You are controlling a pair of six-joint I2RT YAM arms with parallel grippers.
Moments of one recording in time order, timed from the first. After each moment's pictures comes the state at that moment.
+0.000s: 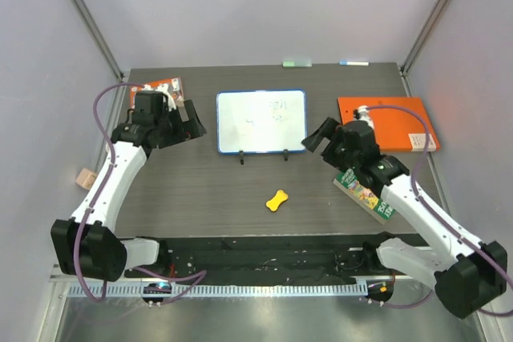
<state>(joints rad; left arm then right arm) -0.15 1.28 1.14 -0.63 0.17 -0.42 0.40 0.99 0.78 -0.37 0.03 0.89</state>
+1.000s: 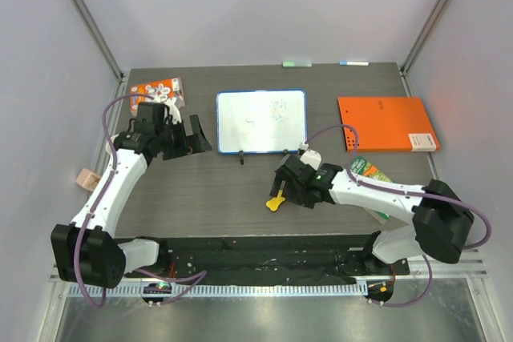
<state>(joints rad) -0.14 1.22 1.04 -0.68 0.32 -0.34 0.93 1.36 0.84 -0.58 0.26 1.16</state>
